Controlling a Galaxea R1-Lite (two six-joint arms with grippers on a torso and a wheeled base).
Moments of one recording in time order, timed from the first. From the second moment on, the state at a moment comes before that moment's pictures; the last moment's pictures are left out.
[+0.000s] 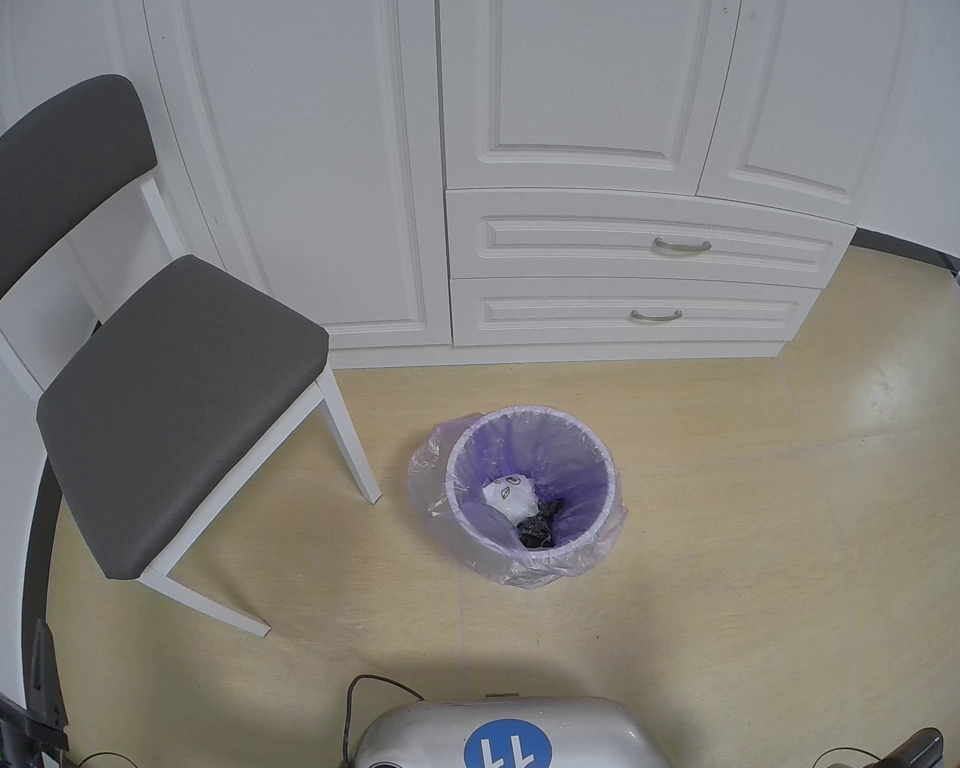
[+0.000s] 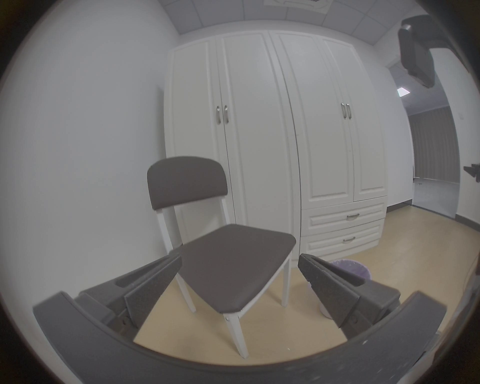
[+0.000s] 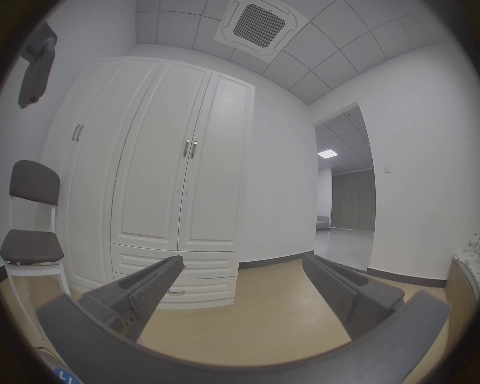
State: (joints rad) left arm 0.01 0.02 -0.02 -0.27 0.10 0.09; right arm 0.00 0.01 -0.02 -0.58 -0.39 -0.16
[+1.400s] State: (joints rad) left arm 0.00 0.01 -0.02 -0.03 0.08 -0.07; right arm 0.00 0.01 -0.02 -0.59 -0.43 -0.21
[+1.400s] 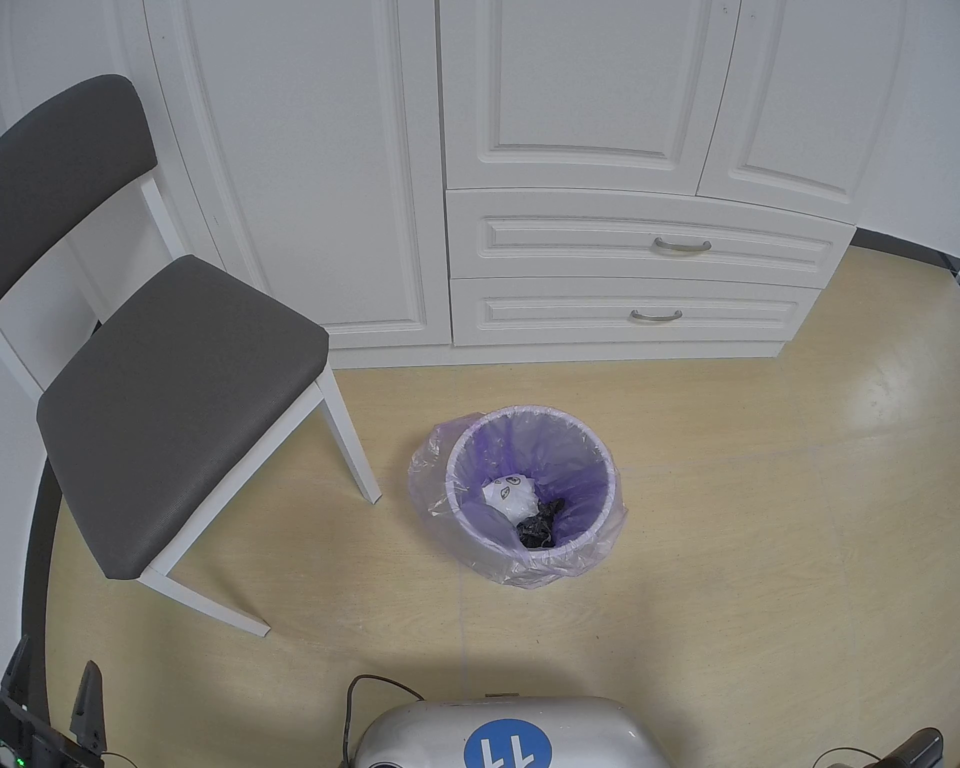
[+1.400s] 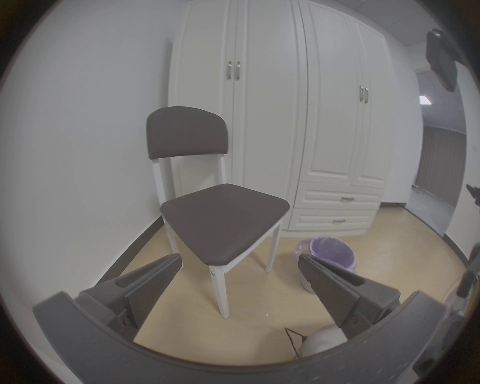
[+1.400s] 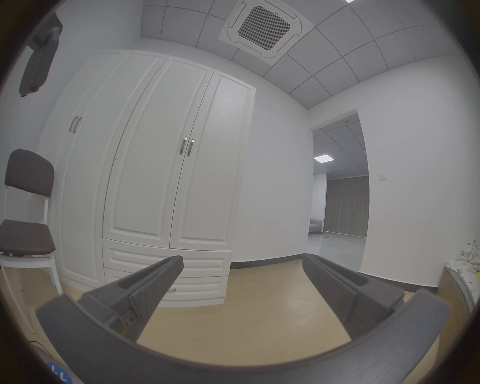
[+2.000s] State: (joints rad) left arm 0.00 0.01 -0.02 0.00 0.02 -0.03; right arm 0.00 0.01 -0.02 -0.13 -0.05 -0.13
